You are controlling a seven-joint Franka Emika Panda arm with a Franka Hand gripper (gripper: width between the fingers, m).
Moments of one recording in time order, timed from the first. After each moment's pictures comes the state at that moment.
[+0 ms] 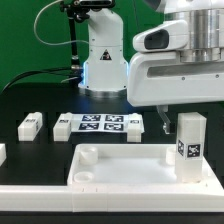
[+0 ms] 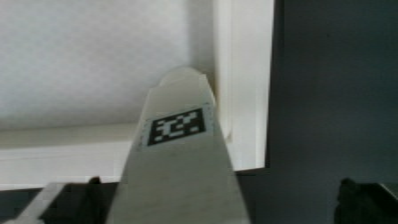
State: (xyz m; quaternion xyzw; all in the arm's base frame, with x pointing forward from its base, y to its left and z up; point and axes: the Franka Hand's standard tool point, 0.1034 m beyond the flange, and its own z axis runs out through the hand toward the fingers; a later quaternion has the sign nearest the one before) arm 0.639 0.119 0.106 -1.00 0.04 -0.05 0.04
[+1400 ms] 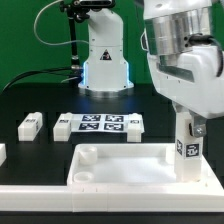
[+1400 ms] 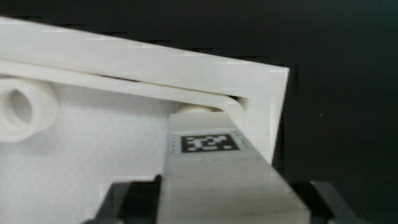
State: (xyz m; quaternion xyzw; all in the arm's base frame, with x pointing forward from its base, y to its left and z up) arm 0.641 0.109 0.107 -0.74 0.66 0.04 0.11
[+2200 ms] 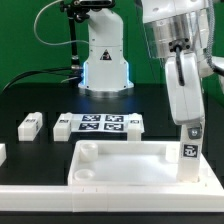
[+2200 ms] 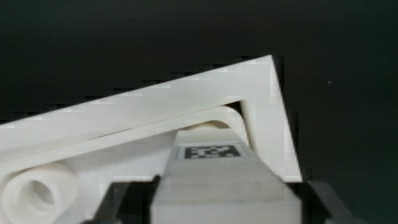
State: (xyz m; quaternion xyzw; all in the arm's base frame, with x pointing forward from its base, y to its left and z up) arm 0.640 0.114 0.105 -0.60 0.79 0.06 0.11
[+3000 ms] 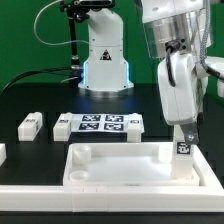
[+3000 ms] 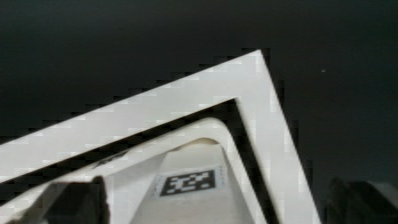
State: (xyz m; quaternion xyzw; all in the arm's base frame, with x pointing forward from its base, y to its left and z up) arm 0.643 0.115 0.108 -0.57 0.81 0.06 0.11
